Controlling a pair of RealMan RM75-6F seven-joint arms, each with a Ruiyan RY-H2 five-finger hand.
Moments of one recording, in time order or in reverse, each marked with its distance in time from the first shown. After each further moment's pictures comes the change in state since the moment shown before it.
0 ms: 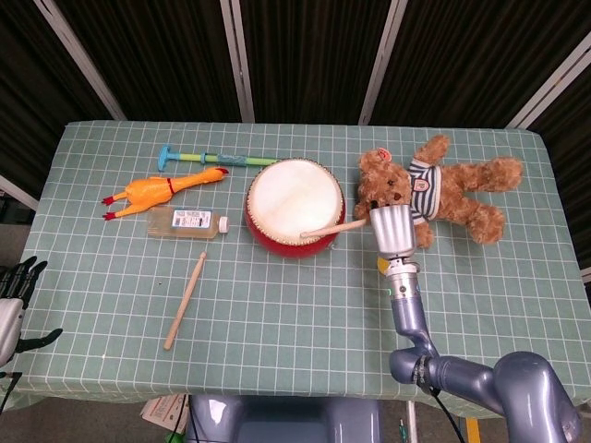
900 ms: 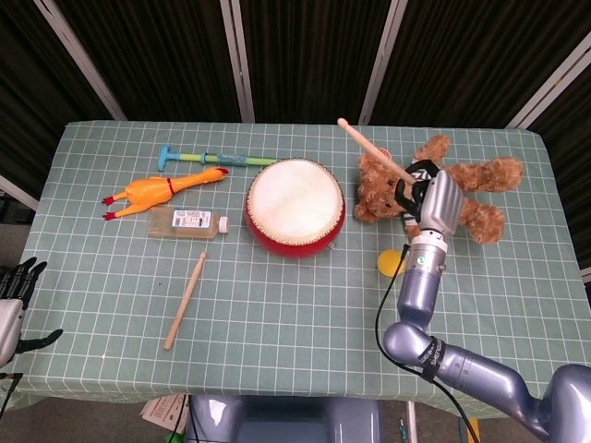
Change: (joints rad) left arm 0.001 0.002 -0.001 -0.015 -0.012 -0.005 0.003; right arm -0.096 0.102 0.544 -0.431 0.279 0.087 0.360
